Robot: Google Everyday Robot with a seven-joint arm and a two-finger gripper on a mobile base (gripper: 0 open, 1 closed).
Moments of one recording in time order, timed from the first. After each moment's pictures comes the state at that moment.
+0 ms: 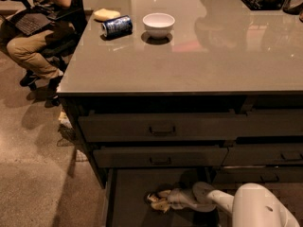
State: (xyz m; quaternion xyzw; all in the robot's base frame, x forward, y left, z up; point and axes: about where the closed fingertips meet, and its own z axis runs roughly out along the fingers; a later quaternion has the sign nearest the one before) arm 0.523 -0.057 0.138 -0.36 0.82 0.36 0.27
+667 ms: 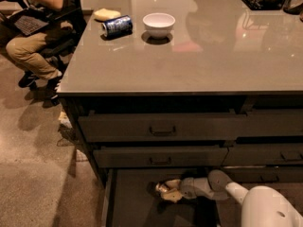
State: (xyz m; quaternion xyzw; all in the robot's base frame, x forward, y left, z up) arm 0.541 -0.101 0.214 -0.39 0.75 0.43 0.31
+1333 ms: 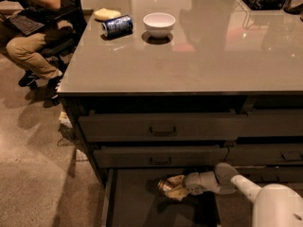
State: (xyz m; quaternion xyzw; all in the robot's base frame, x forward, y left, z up) arm 0.529 -0.114 0.278 -0.44 0.70 0.46 0.32
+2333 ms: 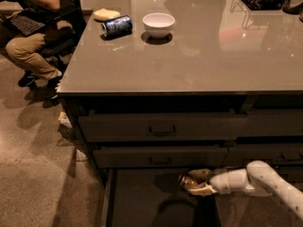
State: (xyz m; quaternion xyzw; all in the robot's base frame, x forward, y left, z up) arm 0.497 -0.195 0.390 -0.49 0.68 0.37 0.39
